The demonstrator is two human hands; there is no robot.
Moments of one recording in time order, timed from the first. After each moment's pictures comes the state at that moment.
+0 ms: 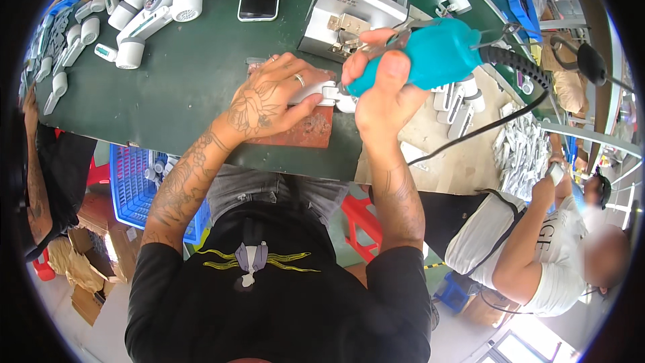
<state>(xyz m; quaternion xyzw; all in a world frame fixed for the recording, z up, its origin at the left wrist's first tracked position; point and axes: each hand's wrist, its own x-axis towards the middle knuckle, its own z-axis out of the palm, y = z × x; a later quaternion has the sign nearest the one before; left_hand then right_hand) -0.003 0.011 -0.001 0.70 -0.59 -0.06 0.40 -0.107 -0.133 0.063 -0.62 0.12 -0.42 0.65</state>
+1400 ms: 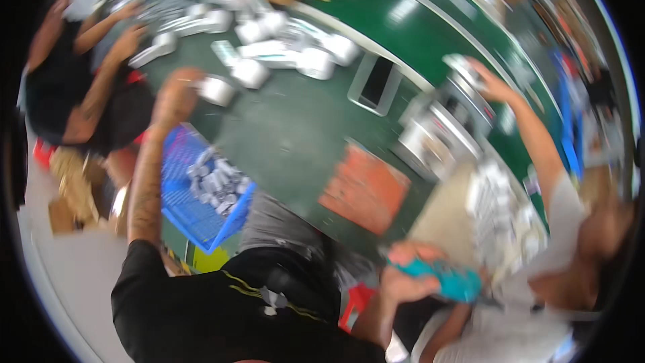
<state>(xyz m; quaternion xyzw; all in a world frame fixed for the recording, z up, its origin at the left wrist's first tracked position) 0.168 0.335 -0.014 0.91 -0.34 0.17 0.17 -0.218 -0.087 0.015 -0.52 0.15 -0.46 0.70</state>
